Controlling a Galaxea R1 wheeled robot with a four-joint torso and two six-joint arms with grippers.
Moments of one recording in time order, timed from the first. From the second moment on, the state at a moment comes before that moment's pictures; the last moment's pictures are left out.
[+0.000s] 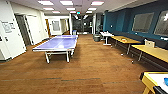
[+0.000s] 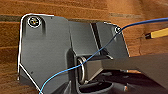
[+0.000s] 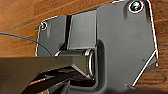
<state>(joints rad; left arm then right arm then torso) 1.60 2.85 -2.39 0.17 -0.20 -0.10 -1.59 2.94 -2.55 -0.20 0.11 0.21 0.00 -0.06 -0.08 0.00</state>
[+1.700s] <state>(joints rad) 1.59 2.84 -2.39 0.17 -0.20 -0.10 -1.58 2.94 -2.55 -0.20 0.11 0.21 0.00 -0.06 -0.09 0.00</state>
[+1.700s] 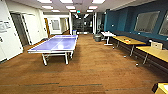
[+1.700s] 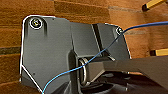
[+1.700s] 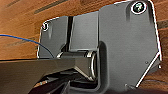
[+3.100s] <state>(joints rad) 1.59 2.84 -2.39 0.17 -0.19 -0.10 -1.58 2.94 -2.55 -0.20 0.11 0.21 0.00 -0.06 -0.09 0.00</state>
